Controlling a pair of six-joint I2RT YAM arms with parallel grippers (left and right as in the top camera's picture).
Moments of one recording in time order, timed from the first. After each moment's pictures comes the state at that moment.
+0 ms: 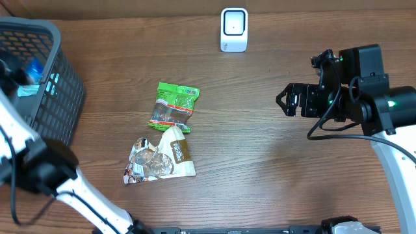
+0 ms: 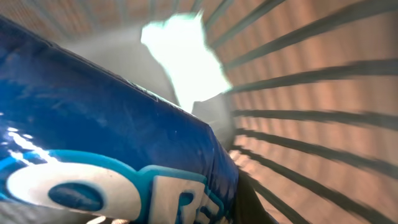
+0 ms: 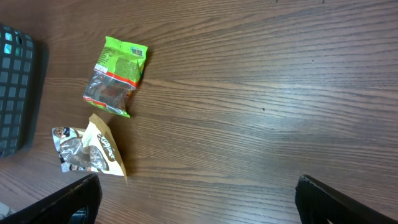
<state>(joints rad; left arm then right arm) 0.66 2.21 2.55 -1.43 0.07 -0.50 0.16 1.34 1.46 -1.17 -0.36 0.23</state>
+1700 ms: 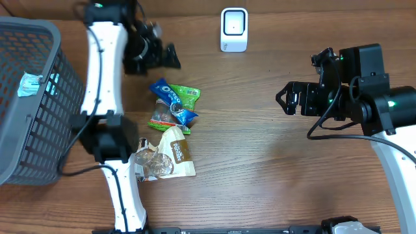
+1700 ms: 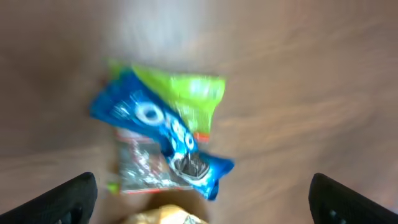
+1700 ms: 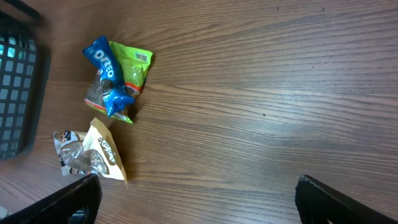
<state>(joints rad) 0.02 2.30 2.58 -1.68 0.36 -0.01 0.16 1.34 1.46 -1.15 -0.36 0.23</state>
